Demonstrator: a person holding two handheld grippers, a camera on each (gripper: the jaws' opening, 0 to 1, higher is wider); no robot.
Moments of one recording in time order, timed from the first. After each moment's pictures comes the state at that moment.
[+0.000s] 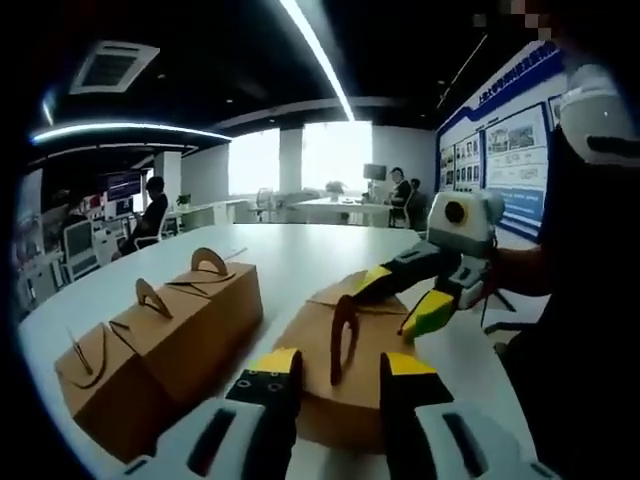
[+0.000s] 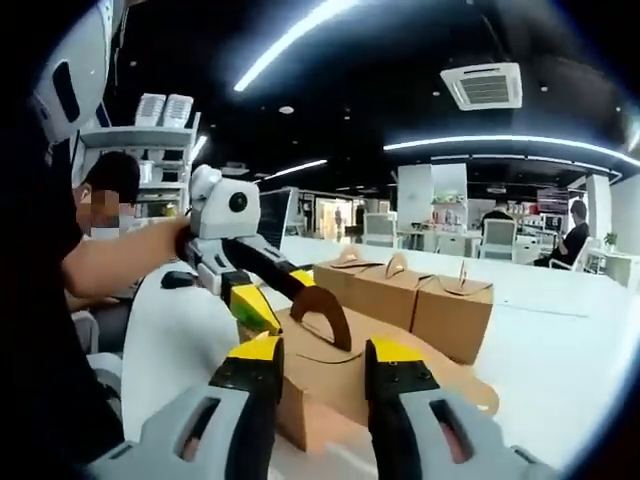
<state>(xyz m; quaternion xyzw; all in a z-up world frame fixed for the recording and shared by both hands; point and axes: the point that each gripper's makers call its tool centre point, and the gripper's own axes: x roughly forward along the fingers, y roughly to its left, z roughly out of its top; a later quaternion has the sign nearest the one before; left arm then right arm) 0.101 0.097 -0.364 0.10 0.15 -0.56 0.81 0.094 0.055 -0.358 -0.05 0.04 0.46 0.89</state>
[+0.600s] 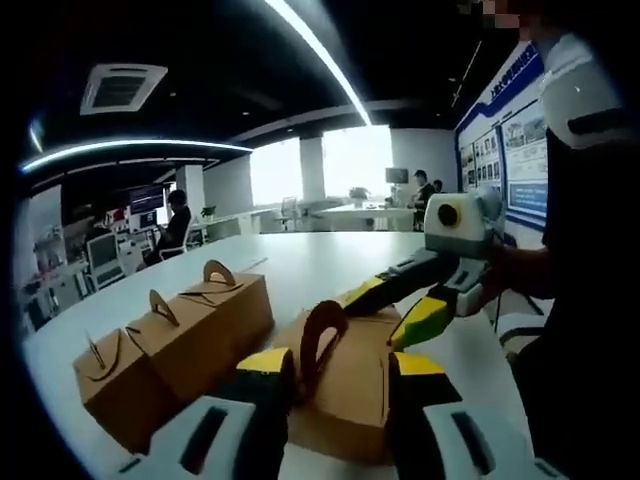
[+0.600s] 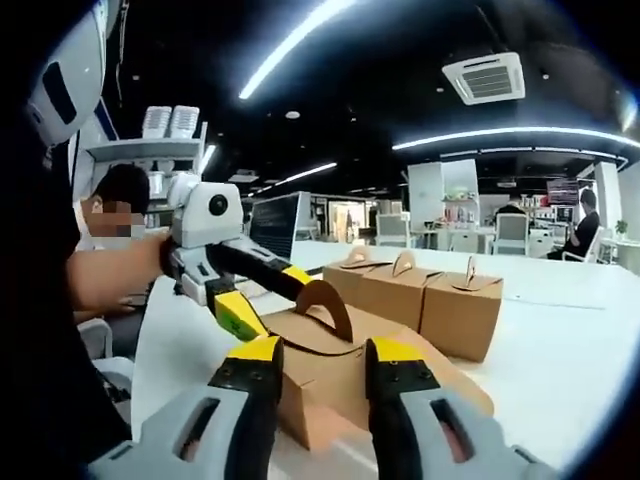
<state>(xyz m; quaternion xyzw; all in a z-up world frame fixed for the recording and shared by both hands) 0.086 0.089 -0.359 0.11 0.12 -0.51 0.85 0.092 0.052 -0.358 -0.02 0.04 0.49 0.87</state>
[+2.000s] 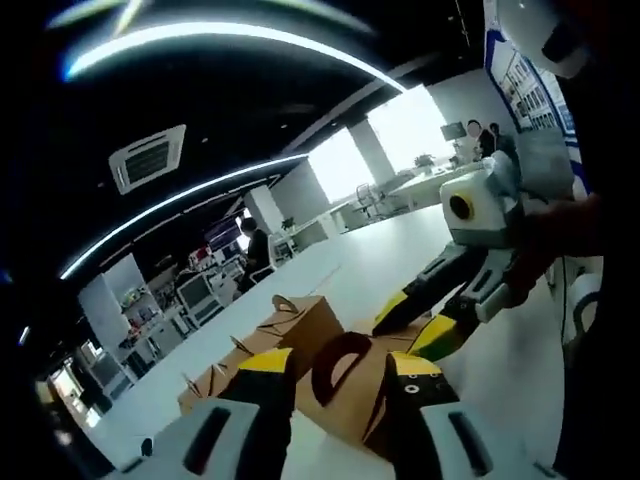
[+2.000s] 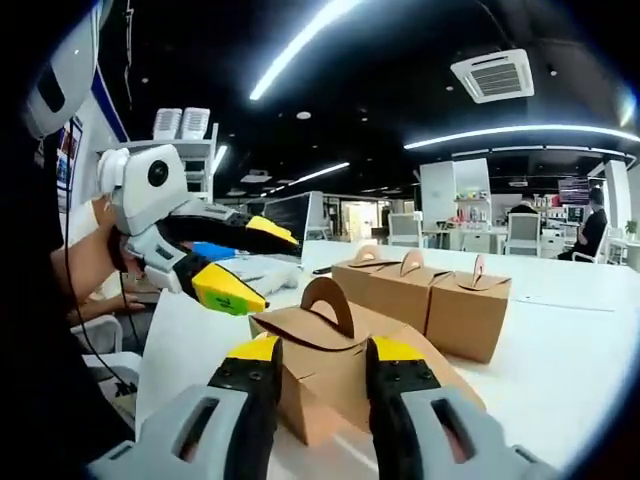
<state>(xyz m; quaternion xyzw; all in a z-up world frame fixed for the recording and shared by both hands) 0.069 0.090 -0.323 0.27 0.06 -0.32 0.91 0.094 0.046 -0.361 -0.02 0.04 0.51 0.86</state>
